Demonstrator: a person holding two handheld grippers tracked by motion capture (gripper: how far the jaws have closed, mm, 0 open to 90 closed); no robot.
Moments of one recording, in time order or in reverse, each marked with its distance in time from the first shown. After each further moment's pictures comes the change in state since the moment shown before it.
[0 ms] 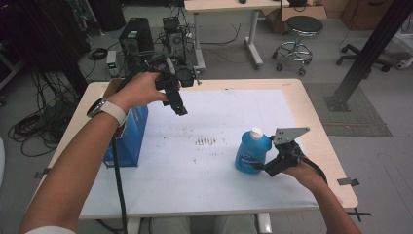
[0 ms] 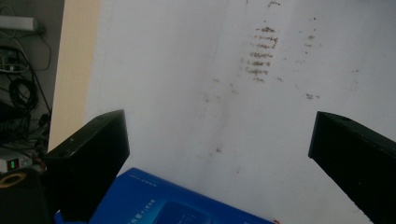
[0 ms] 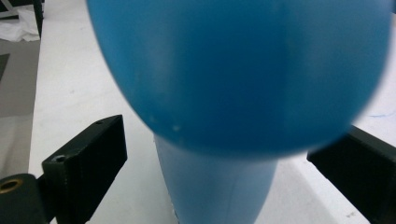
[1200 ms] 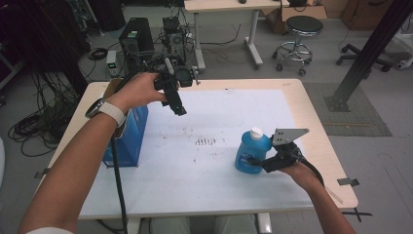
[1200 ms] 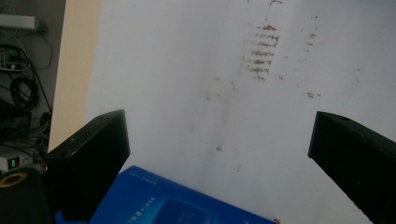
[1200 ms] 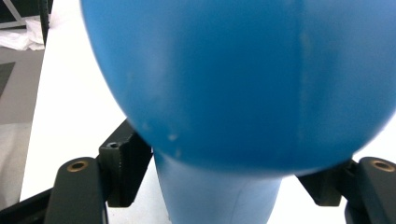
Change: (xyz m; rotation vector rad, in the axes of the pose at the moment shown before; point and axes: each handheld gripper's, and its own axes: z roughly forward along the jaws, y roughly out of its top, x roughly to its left) left arm 0.000 -0.003 0.000 -0.002 0.006 -0.006; right arm -0.001 -0.003 0.005 -0.052 0.011 -0.013
